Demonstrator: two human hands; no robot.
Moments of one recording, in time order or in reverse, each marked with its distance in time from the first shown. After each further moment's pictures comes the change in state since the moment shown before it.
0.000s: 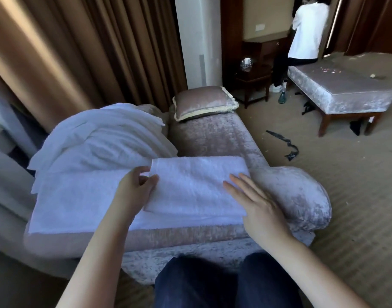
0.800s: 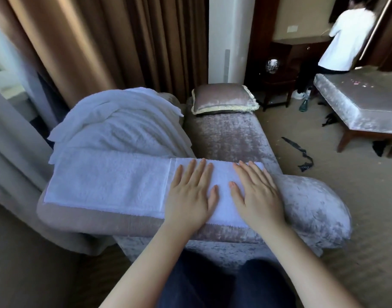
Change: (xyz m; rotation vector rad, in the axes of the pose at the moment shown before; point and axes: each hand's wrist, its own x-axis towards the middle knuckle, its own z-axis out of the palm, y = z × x) left_hand -0.019 -0.026 0.094 0.677 0.260 0.706; right_hand 0.050 -0.016 0.018 -0.179 -0.023 0.122
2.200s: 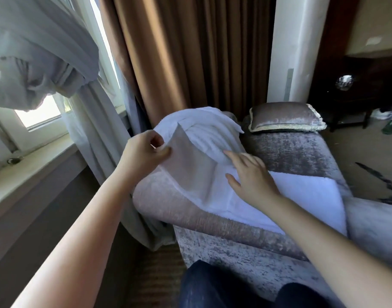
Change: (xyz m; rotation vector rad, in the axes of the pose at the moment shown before) left_hand 0.003 -0.156 -0.214 -0.137 0.095 -0.553; right_hand 0.070 -0.129 0.001 0.298 -0.015 -0.424
